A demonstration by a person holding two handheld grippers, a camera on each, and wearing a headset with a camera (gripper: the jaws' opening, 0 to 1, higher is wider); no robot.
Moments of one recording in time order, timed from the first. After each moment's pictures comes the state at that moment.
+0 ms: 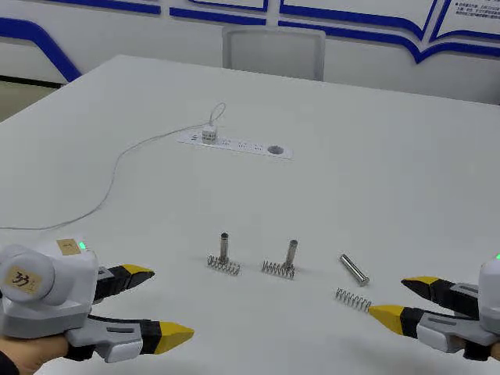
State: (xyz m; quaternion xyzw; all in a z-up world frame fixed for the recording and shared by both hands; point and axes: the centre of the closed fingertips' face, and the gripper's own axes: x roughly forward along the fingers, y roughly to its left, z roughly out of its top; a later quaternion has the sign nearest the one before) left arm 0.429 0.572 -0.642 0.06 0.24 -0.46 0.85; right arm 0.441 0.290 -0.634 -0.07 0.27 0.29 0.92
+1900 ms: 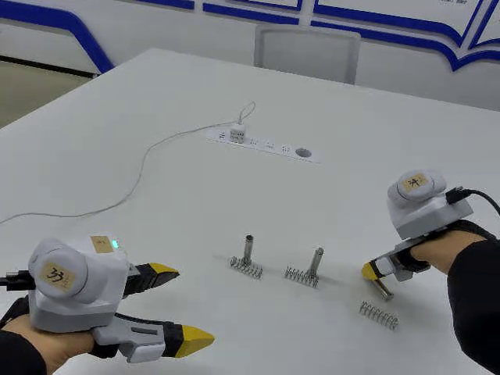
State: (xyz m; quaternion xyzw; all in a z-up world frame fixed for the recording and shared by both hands) left arm 0.424 0.570 -0.645 0.07 0.24 -0.46 0.85; right arm 0.534 0.310 -0.687 -0.13 0.52 0.23 0.82
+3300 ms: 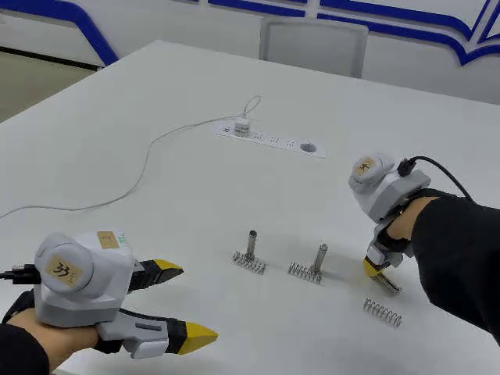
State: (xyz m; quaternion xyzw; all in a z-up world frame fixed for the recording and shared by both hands) left arm 0.423 0.566 -0.647 0.07 0.25 -0.46 0.85; right arm 0.528 0.310 -0.694 -0.24 0.62 0.20 0.72
